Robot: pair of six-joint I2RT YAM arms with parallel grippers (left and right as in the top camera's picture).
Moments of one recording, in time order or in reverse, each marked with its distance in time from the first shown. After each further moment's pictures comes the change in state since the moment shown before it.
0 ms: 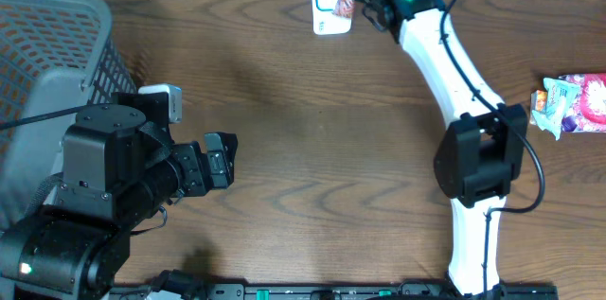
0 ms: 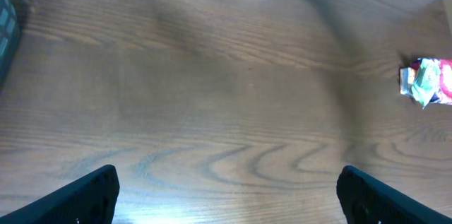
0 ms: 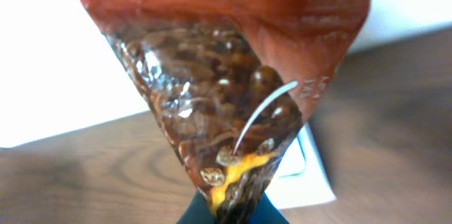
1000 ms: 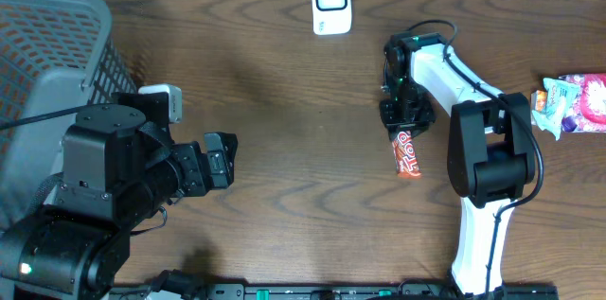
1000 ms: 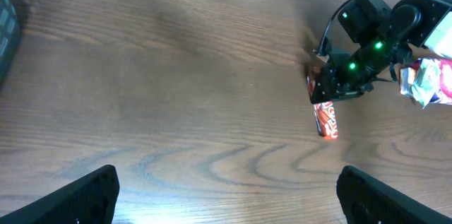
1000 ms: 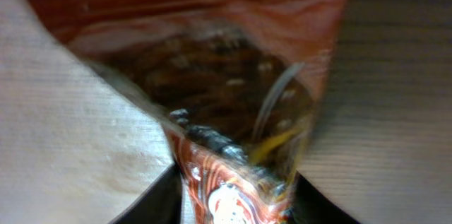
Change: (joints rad) left arm 0.000 0.000 0.000 0.000 0.000 0.000; right arm -0.092 -0.035 -0.462 -0.835 0.011 -0.478
